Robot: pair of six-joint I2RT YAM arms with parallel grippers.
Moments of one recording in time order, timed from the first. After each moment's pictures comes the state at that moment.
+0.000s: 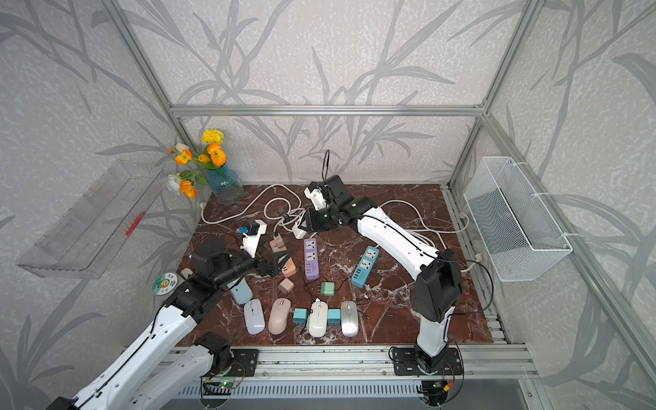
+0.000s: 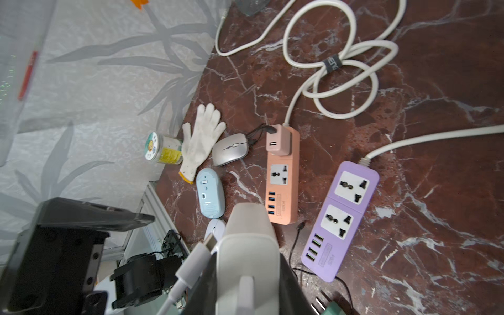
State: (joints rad) left arm -0.40 0.77 0.63 -0.12 0.37 0.03; right arm 0.69 1.80 1.73 -0.68 -0.48 0.48
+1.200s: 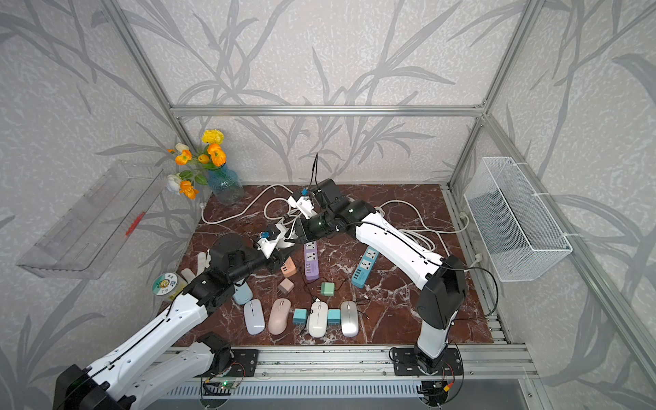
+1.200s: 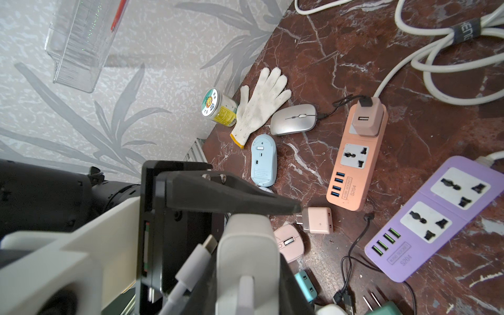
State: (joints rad) left arm -0.47 0.91 0.63 0.01 0.29 0.24; right arm 0.76 1.77 1.73 -0.70 -0.65 0.42
